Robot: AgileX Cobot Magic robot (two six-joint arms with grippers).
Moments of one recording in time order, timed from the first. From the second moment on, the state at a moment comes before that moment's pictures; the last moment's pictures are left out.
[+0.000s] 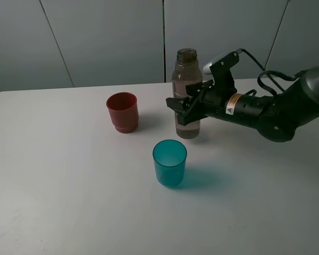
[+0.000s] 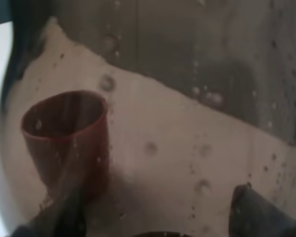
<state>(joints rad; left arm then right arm) 0.06 0.00 -0.51 -0.08 1.09 0.11 0.36 1.96 -0.71 -0.51 -0.89 0.17</state>
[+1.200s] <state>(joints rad) 0.06 0.00 -0.51 -0.08 1.09 0.11 0.53 1.46 -0.41 0.13 -0.44 -1.06</state>
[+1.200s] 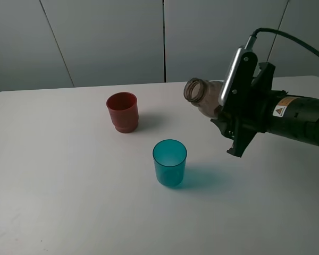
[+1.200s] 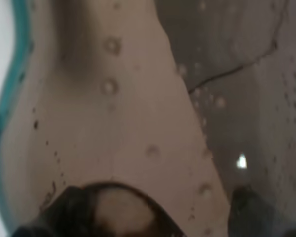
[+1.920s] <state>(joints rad) 0.06 0.00 -0.51 -0.08 1.09 0.11 0.56 1.55 -0.41 0.25 -0.38 -1.43</state>
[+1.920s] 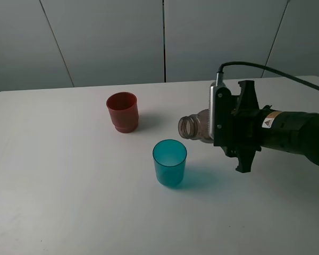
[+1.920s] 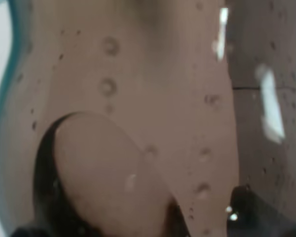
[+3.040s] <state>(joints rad) 0.06 0.00 -0.51 -0.08 1.09 0.11 0.62 1.58 -0.44 0.56 -0.48 -1.84</state>
